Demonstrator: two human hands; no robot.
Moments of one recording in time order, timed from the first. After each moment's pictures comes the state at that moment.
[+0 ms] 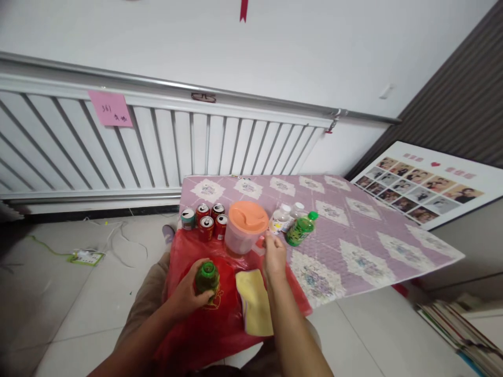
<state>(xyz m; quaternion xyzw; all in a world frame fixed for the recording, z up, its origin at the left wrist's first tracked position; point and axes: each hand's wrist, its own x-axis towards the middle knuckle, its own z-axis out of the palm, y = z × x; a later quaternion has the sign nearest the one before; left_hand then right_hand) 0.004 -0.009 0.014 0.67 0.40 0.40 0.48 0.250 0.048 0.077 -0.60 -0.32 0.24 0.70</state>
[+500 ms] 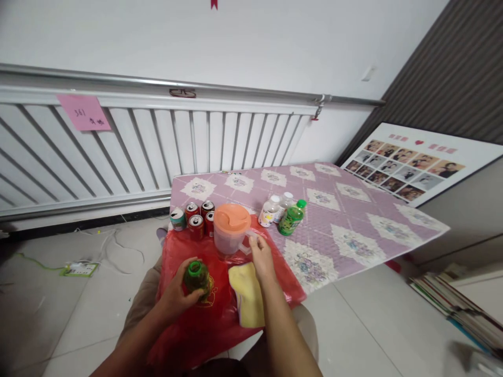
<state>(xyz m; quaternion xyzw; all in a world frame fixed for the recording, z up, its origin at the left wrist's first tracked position) 0.005 -0.012 0.017 0.66 0.42 0.39 0.48 0.271 0.027 0.029 -0.64 -0.38 0.28 0.61</state>
